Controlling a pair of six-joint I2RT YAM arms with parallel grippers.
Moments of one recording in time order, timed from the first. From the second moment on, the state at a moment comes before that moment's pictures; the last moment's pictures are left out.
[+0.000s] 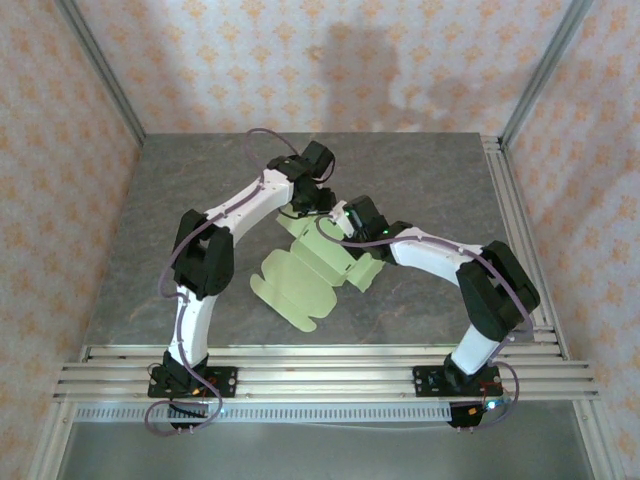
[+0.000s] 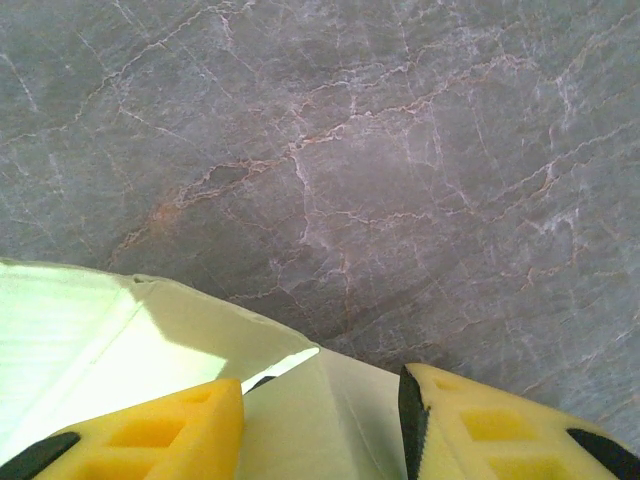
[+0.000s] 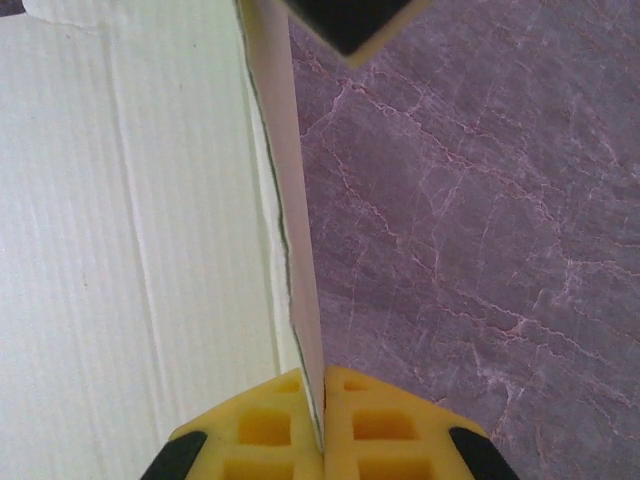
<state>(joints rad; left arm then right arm) -0.52 2.11 1.87 -0.92 0.09 -0.59 0.64 1.66 1.02 -0.25 0.17 -0.28</state>
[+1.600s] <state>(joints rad) -0.51 2.02 1.71 -0.66 0.21 -1.10 0.64 1.68 1.03 -0.23 0.20 -0.26</state>
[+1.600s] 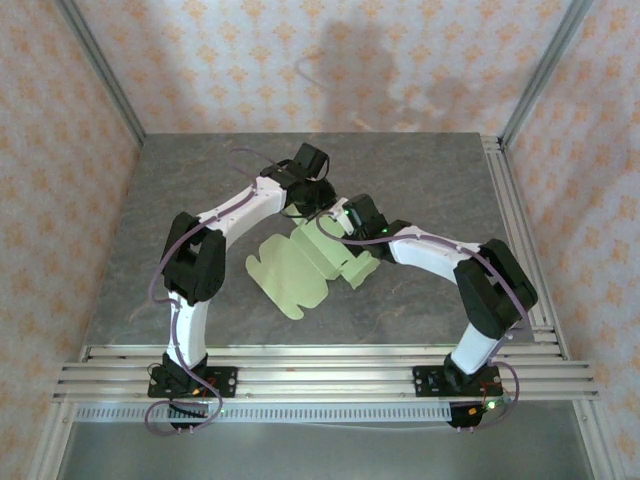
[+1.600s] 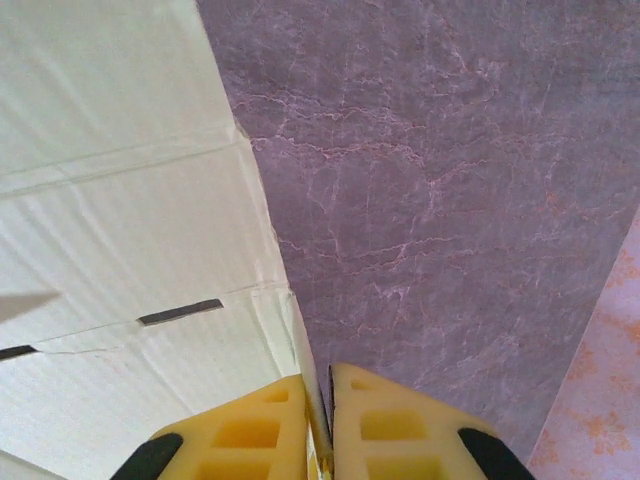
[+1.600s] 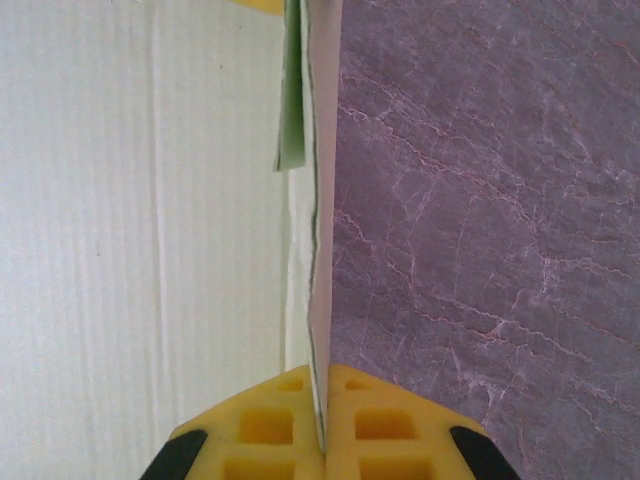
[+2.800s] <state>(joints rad) -0.30 1.42 1.08 -0.46 0.02 -0.78 0.63 1.72 1.05 -0.27 0.20 -0.28</state>
